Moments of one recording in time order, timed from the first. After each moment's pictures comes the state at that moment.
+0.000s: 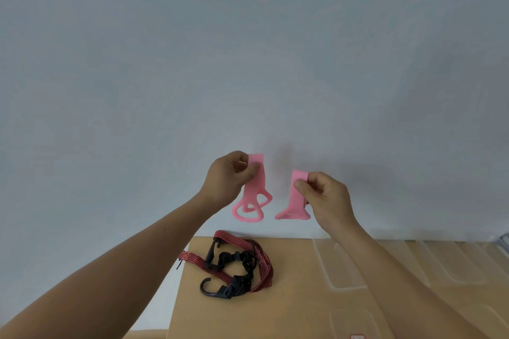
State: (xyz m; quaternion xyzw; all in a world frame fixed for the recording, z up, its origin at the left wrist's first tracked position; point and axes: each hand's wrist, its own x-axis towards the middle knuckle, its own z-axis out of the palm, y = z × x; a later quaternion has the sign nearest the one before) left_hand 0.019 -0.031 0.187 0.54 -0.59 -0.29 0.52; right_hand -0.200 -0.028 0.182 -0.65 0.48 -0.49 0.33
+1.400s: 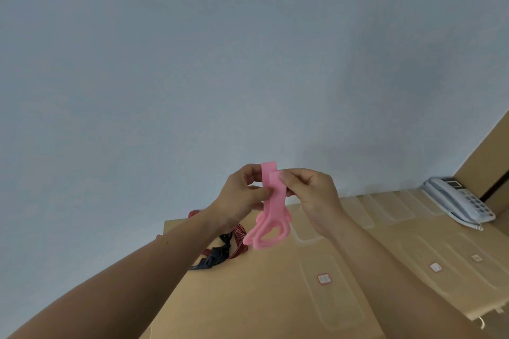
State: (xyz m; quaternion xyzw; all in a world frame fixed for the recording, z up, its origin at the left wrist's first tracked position) left_hand -0.049 0.038 0.159 0.37 -0.57 -0.57 0.46; right_hand -0.221 0.053 0.179 -0.57 0.49 -0.53 0.40
